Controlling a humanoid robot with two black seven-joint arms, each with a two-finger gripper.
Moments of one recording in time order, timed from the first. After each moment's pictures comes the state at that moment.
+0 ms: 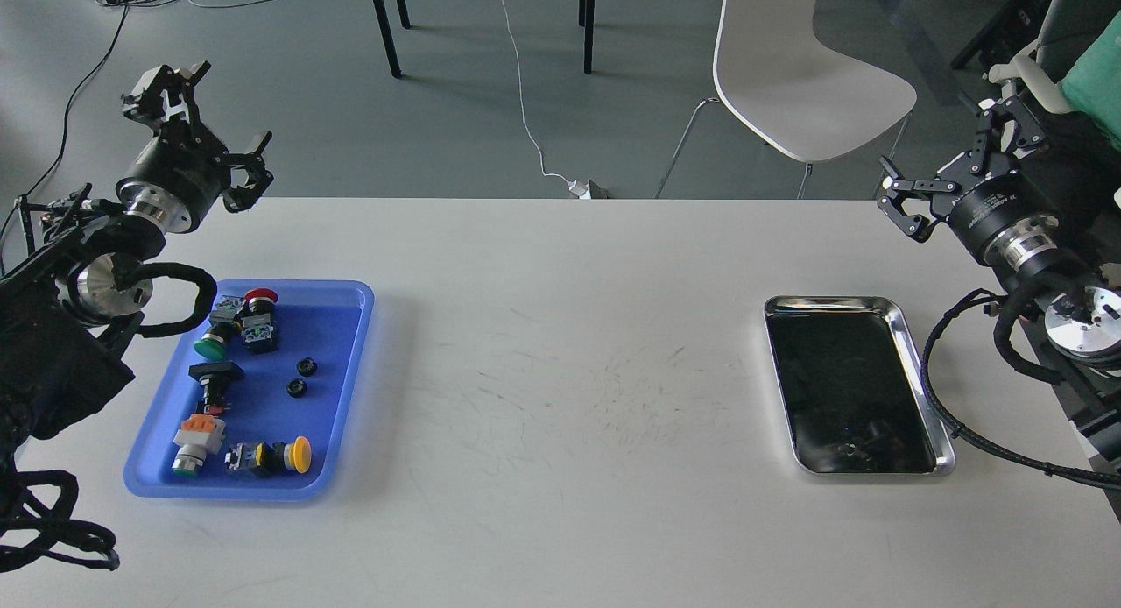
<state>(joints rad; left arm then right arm) -0.86 0.38 -0.72 -0.36 -0.05 -0.49 -0.19 0.62 -0.54 0.90 0.84 0.12 0.36 0.09</state>
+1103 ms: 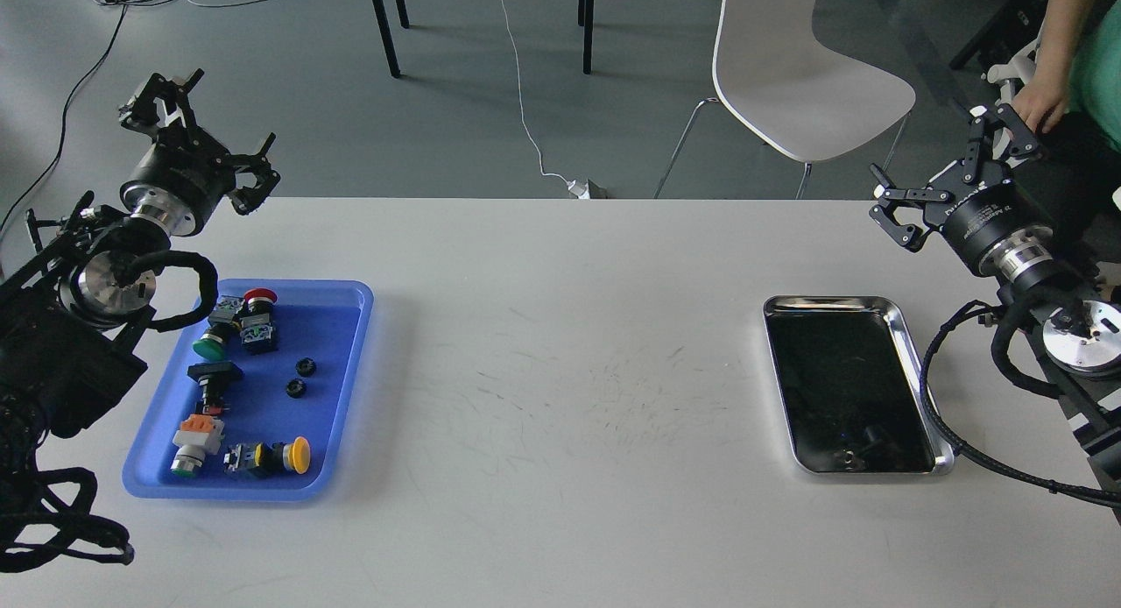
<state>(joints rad) -0.84 0.34 -0.80 -0.36 -0.12 -0.49 -0.13 0.57 -0.55 0.90 0.88 0.12 0.35 0.11</state>
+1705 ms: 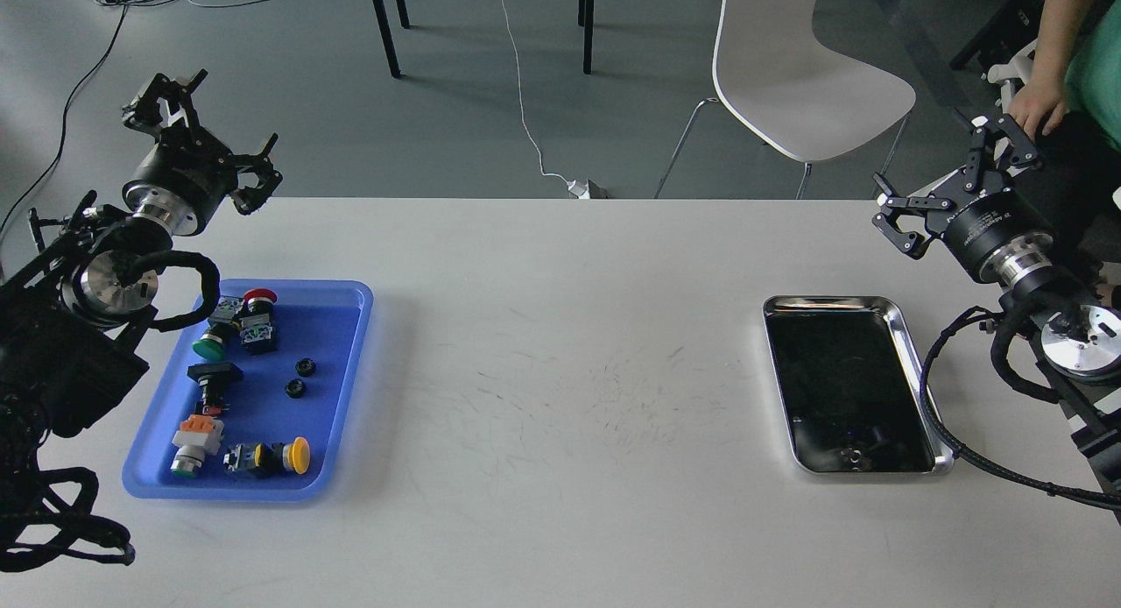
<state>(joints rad) -0.84 0.34 -0.80 -0.36 -0.11 -0.49 -0.16 0.57 -0.54 0.90 0.87 0.12 0.35 0.11</state>
